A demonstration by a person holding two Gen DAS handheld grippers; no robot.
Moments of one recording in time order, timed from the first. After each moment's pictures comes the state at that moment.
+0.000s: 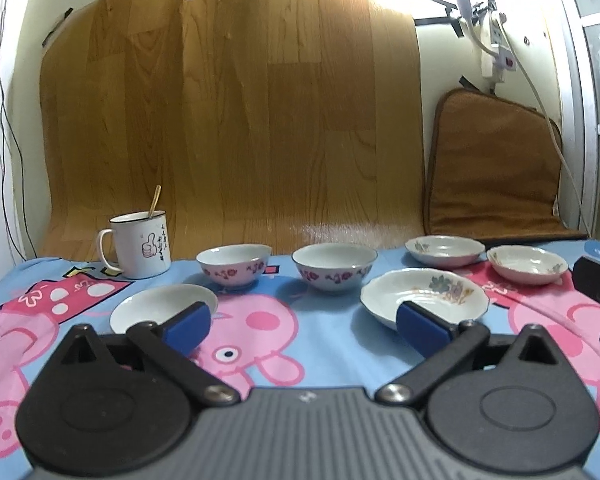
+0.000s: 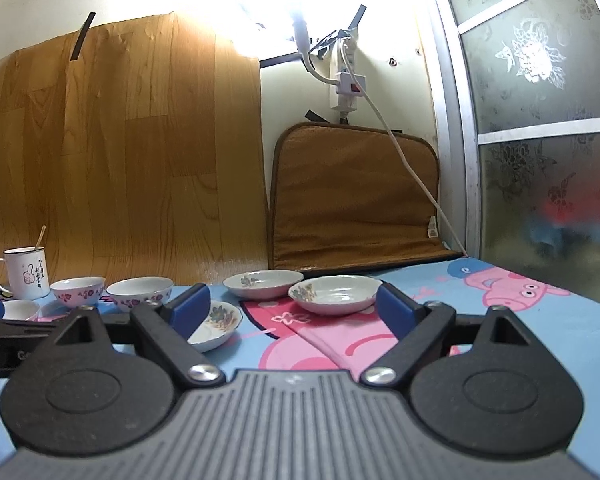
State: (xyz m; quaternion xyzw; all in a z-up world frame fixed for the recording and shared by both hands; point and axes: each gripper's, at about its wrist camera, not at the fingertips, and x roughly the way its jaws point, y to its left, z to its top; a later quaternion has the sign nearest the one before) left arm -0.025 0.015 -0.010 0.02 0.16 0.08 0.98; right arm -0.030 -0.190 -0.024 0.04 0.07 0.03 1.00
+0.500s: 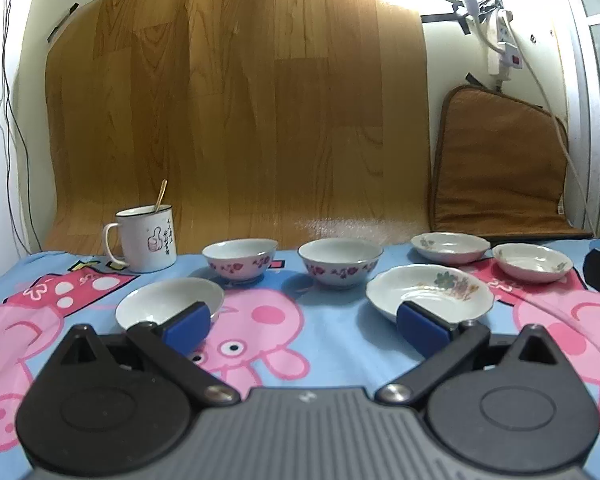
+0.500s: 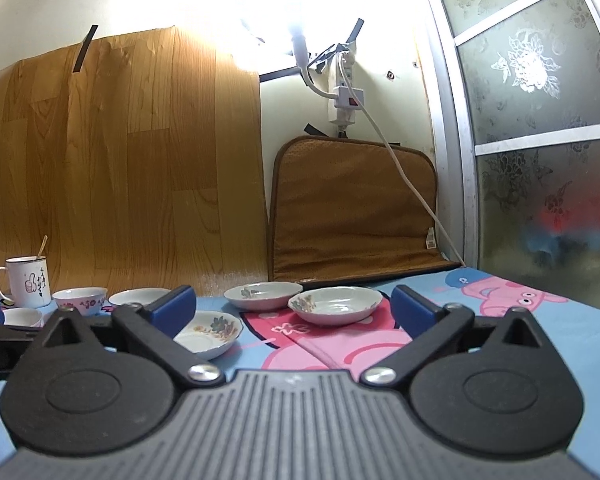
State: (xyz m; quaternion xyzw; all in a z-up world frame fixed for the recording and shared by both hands) left arm -0.025 0.018 -0.011 0.01 0.17 0.09 0.98; right arm -0.036 -0.190 -0.024 0.04 0.05 0.03 1.00
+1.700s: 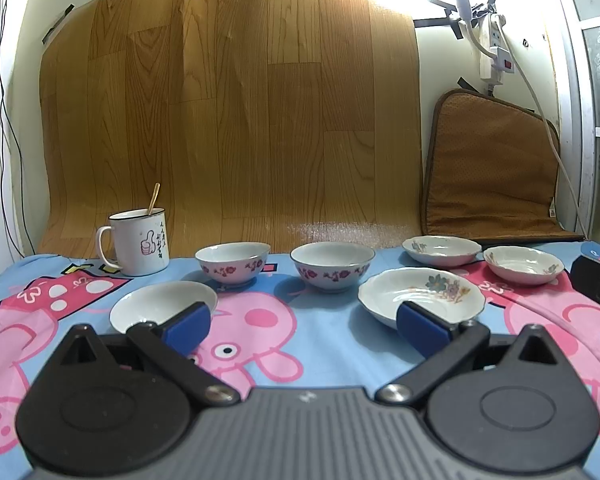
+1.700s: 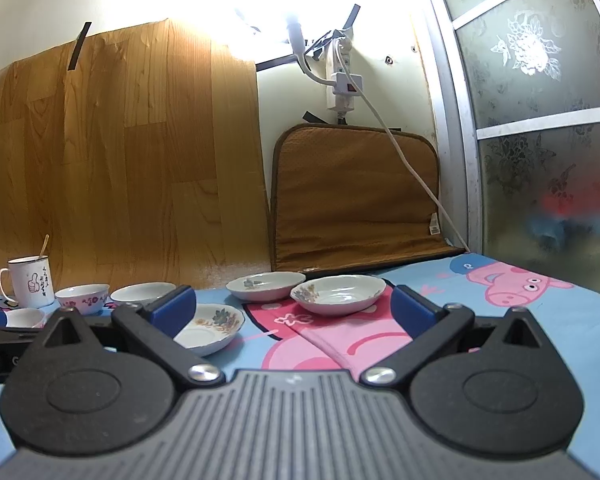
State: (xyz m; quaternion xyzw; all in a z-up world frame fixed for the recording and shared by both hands) left arm -0.027 0.017 -0.010 0.01 0.16 0.08 0.98; right arm -0.029 -0.192 -0.024 0.06 0.06 0.03 1.00
